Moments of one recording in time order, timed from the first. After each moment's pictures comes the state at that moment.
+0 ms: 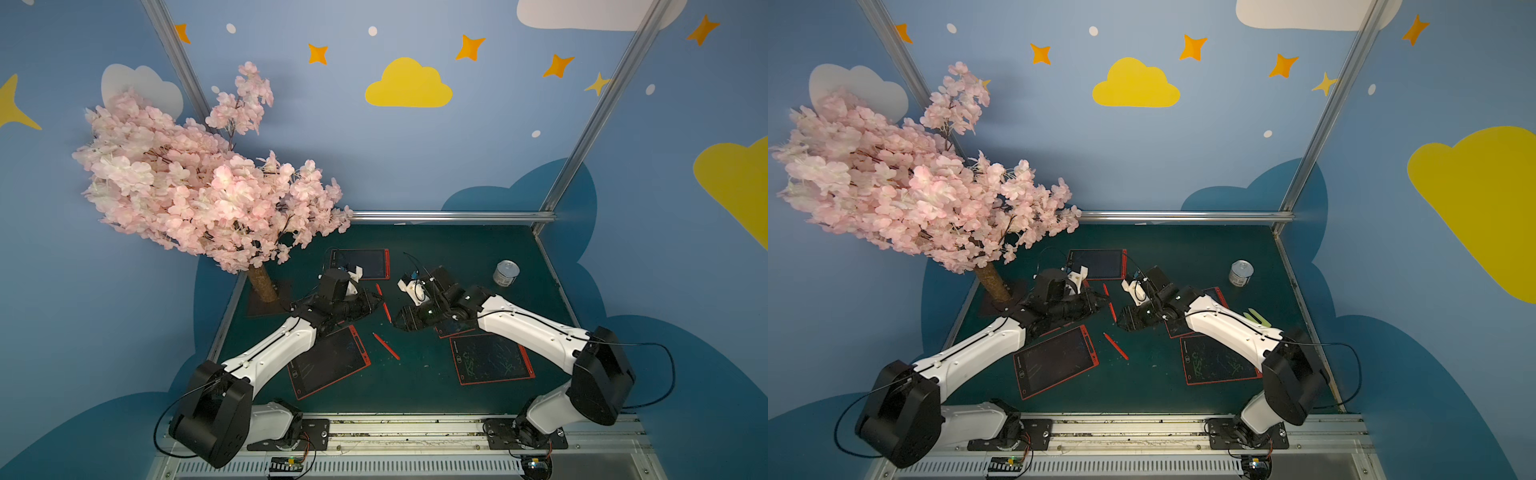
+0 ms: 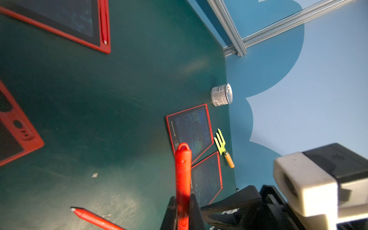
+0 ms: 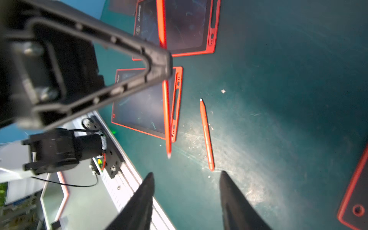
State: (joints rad) left arm -0.43 1.30 0.78 -0.09 0.44 -0.85; right arm 0.83 1.50 1.14 -0.53 -0.36 0.40
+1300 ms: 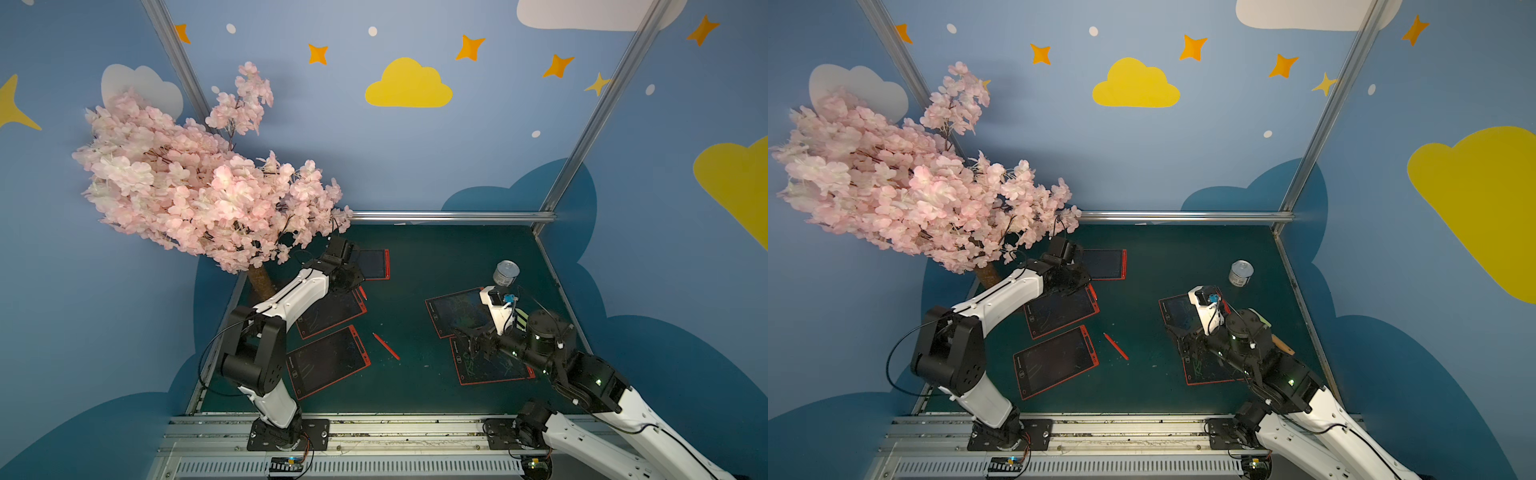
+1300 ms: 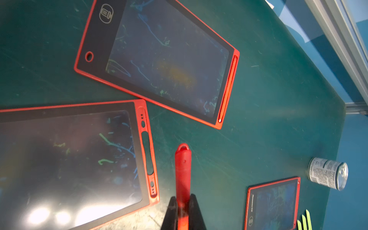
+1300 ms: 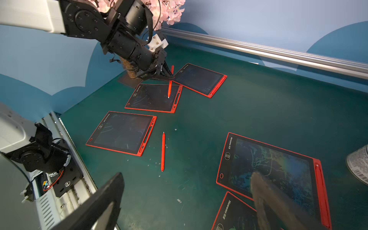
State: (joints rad) left arm -0.31 1.71 1.26 -0.53 0.08 -0.78; right arm 0.82 0.61 0.82 -0.58 -0.01 0.16
